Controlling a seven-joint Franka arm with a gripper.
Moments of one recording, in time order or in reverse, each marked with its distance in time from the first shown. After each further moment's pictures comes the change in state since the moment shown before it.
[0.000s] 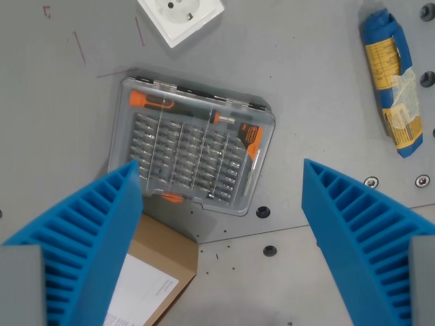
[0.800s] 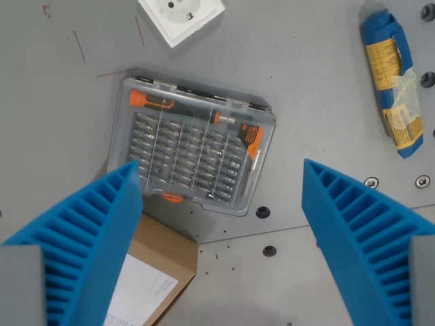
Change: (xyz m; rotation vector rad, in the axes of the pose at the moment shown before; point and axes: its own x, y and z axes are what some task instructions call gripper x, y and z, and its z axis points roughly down) arm 0.000 0.000 0.002 0.000 -0.002 -0.004
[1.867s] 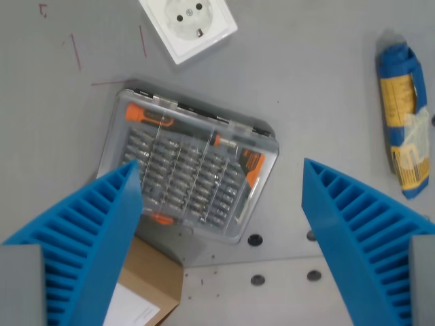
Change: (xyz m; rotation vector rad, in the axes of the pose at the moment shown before) arm 0.018 -0.007 0.040 -0.005 -0.010 -0.104
